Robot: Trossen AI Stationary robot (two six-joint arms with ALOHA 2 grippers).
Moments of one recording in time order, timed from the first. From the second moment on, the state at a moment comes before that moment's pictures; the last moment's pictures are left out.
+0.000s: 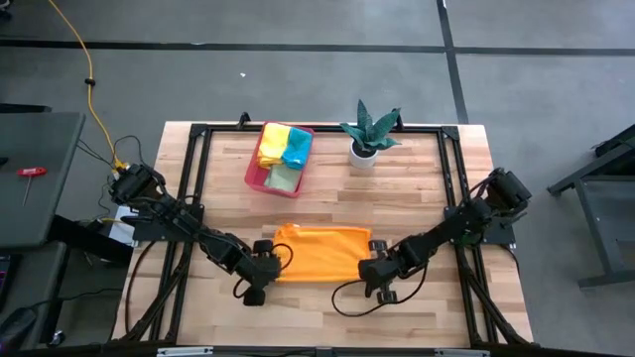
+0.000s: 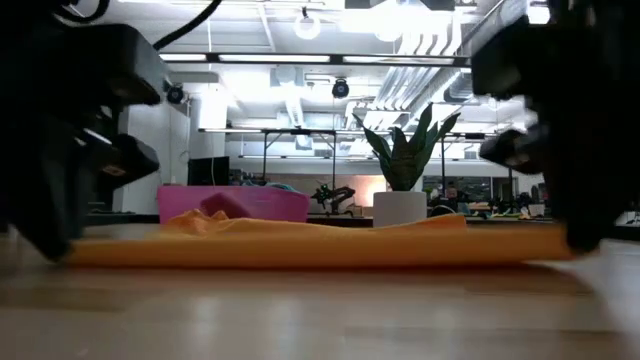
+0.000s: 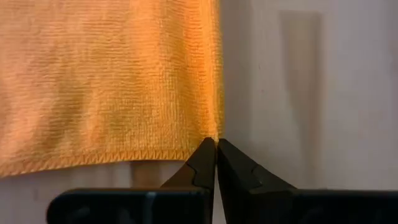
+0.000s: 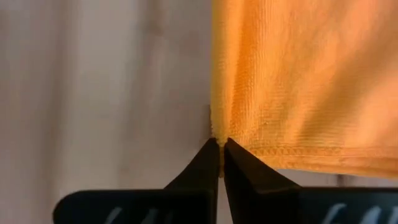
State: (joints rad) left arm -0.46 1.65 0.73 -0.18 -0.09 -0.52; right arm 0.52 1.72 0.92 -0.41 0.03 0.42
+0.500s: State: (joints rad) left arm -0.34 1.44 0.73 -0.33 0.01 -0.50; right arm 0.36 1.56 0.90 -0.42 -0.09 0.45
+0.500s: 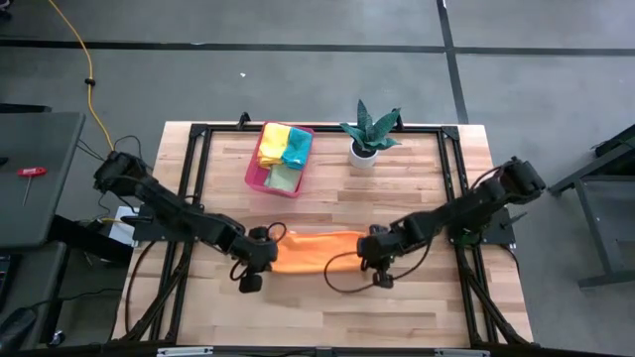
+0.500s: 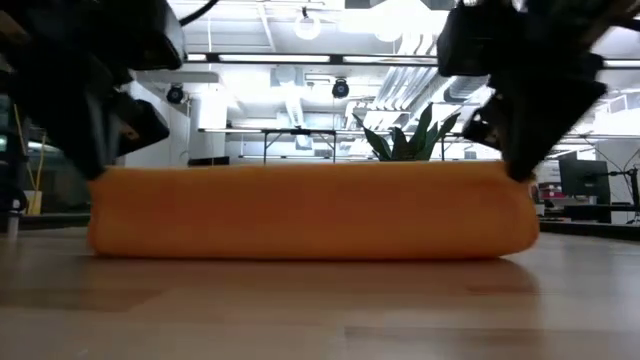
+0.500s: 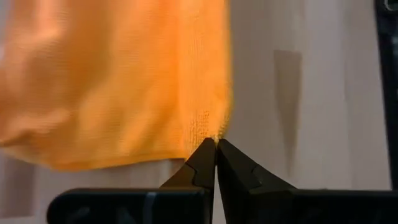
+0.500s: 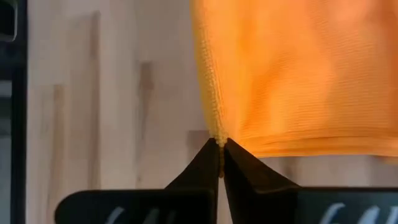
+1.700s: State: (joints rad) left arm -0.22 1.47 0.73 -0.42 -0.33 -0.72; right arm 0.23 1.53 0.90 -0.57 0.14 0.63
